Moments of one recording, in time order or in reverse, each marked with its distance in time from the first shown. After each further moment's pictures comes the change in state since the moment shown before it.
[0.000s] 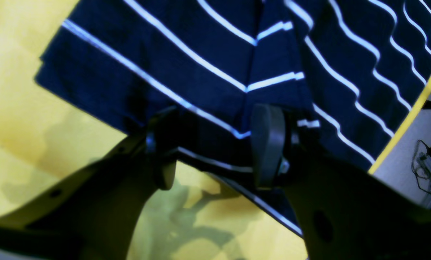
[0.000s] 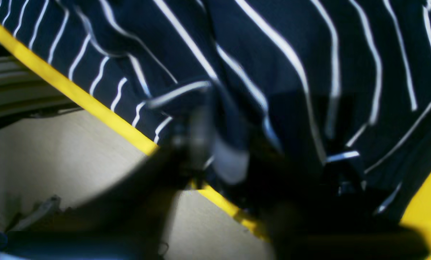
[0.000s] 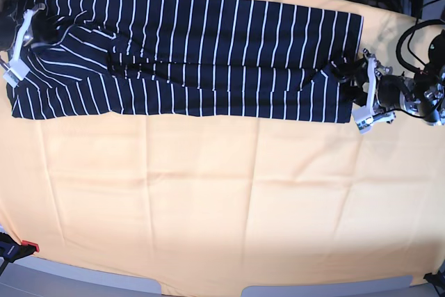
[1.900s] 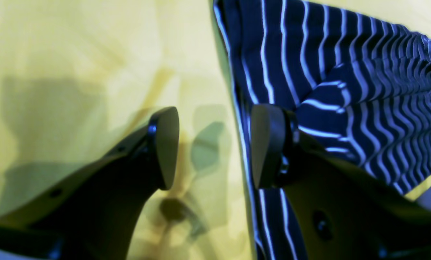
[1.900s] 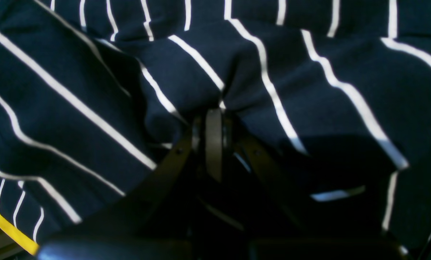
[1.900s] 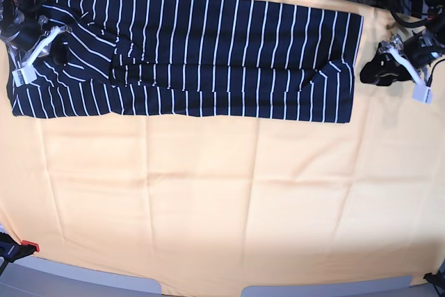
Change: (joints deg) left arm 30.4 25.3 -54.7 -0.1 -3.2 8.2 3.3; right arm 6.3 -18.7 0.3 -9.7 -23.8 0.0 24.5
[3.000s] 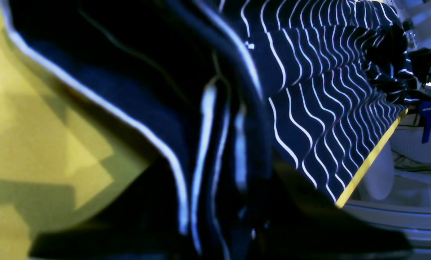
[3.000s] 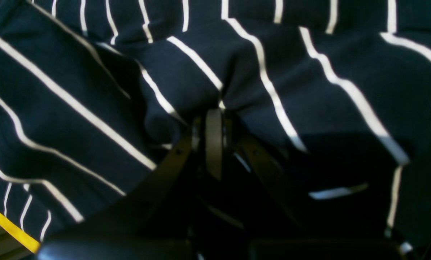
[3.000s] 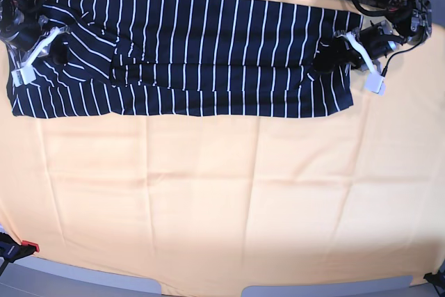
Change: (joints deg) left arm 0.1 5.7 12.9 0.3 -1.7 -3.1 -4.1; right arm 0.0 0.2 0.0 0.7 2.4 0.0 -1.1
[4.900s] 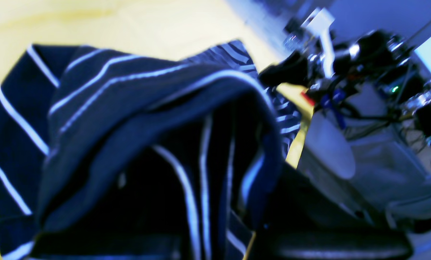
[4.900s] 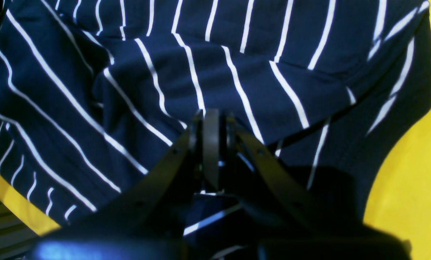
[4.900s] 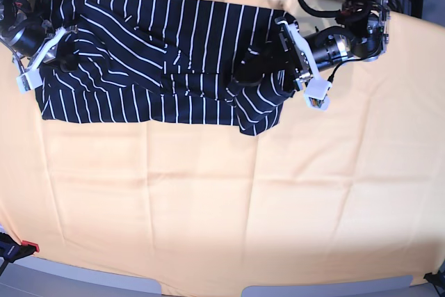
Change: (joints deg) left arm -4.8 11.2 13.7 19.1 -0.8 -4.9 -2.9; right arm -0.1 -0.9 -0.1 7.7 1.5 -0.2 -0.6
